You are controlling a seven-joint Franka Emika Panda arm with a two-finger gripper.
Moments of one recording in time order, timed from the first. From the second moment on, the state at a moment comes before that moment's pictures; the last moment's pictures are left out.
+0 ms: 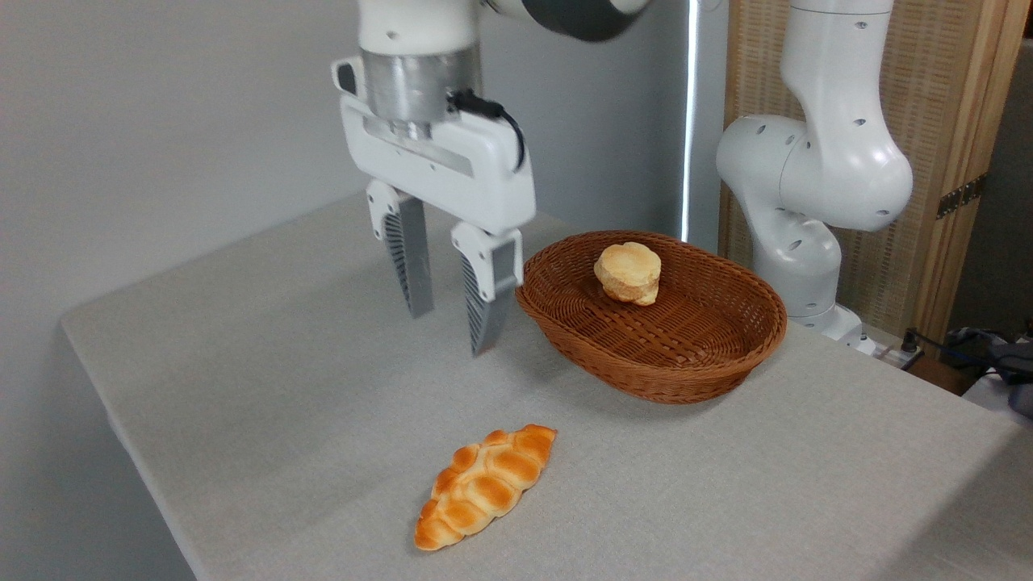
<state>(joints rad) -0.03 -0.15 0.02 -1.91 -0.04 1.85 0.71</state>
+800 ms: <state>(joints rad) -0.02 -0.17 0.02 -2.22 -0.01 2.19 0.71</state>
